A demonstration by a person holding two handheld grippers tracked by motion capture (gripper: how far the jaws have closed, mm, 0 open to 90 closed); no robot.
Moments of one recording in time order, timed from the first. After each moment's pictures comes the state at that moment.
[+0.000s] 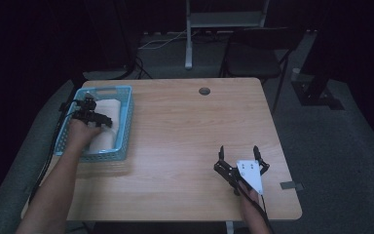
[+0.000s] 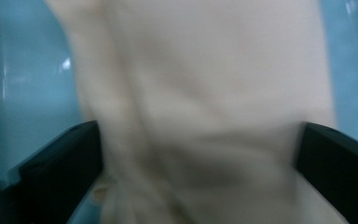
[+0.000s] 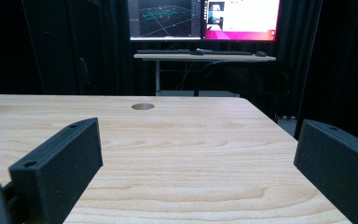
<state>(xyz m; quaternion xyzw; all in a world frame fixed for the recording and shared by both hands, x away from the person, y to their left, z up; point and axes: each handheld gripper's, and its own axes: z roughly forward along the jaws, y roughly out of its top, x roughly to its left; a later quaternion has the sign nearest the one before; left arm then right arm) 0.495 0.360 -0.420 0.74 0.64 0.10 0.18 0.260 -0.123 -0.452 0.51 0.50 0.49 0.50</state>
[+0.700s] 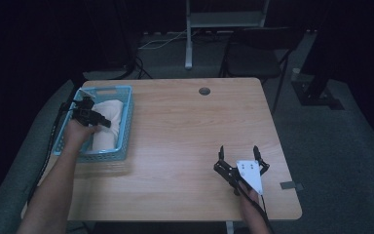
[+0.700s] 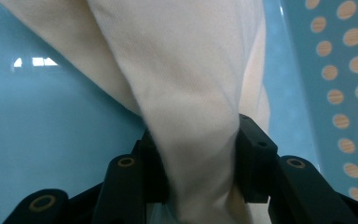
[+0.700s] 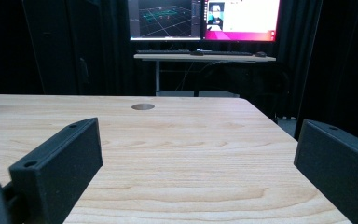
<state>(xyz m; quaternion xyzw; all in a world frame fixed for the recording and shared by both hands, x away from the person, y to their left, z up) 0.496 0.372 -0.409 0.73 0.64 0.01 0.24 0.260 -0.122 -0.452 0.51 0.50 0.49 0.50</state>
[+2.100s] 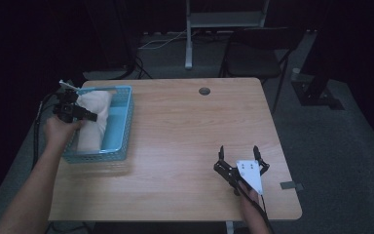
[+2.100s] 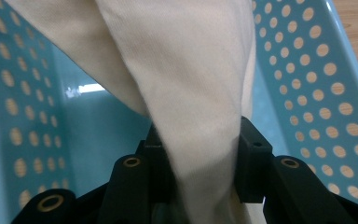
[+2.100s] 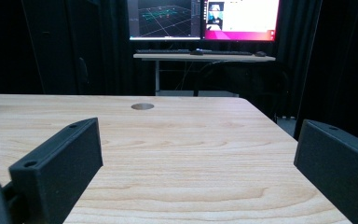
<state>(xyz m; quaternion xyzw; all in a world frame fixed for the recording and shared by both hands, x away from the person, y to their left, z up) 0.458 0.389 -0.345 0.74 0.62 0.09 0.26 0.260 -0.122 -0.452 0.52 0.50 0.48 0.50</state>
